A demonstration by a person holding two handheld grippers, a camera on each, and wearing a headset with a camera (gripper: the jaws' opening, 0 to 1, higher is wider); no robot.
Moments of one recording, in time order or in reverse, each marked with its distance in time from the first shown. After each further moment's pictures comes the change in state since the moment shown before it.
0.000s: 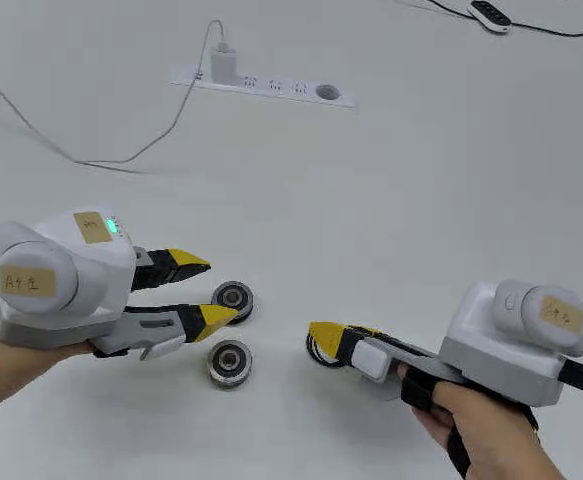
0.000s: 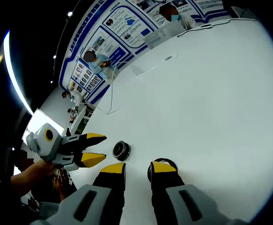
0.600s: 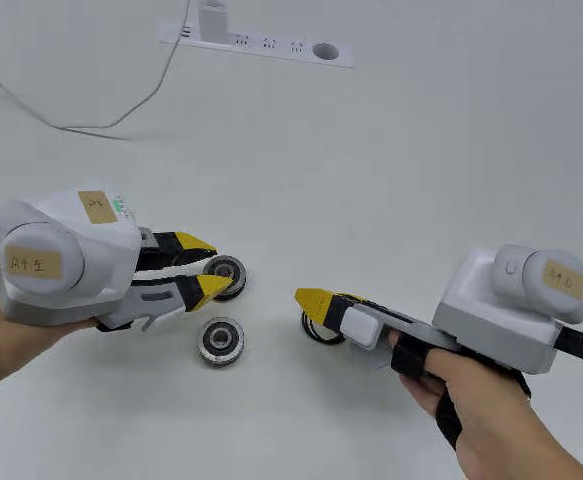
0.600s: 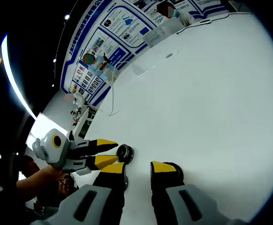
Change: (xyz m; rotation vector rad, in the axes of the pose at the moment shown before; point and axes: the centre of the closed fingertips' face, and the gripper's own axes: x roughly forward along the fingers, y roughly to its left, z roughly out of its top) left arm 0.017 0.002 -0.009 0.040 0.027 -0.015; right arm 0.009 0.005 0.004 0.045 0.005 0.033
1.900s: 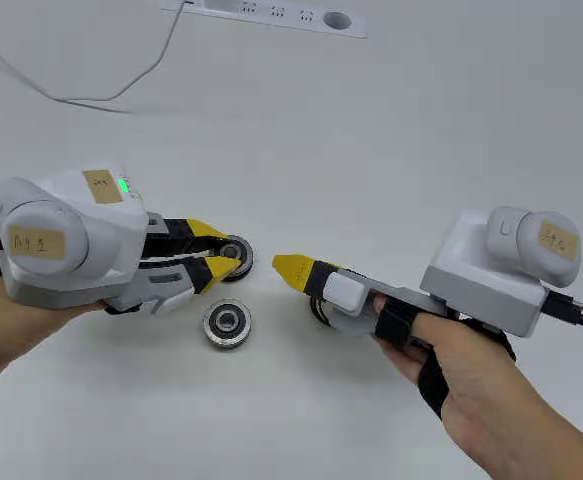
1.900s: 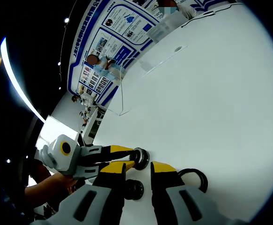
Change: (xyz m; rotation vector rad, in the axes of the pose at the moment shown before) left arm 0.003 -0.003 -0.004 -0.027 -0.014 -0.020; right arm 0.024 0.024 0.002 0.045 0.025 0.098
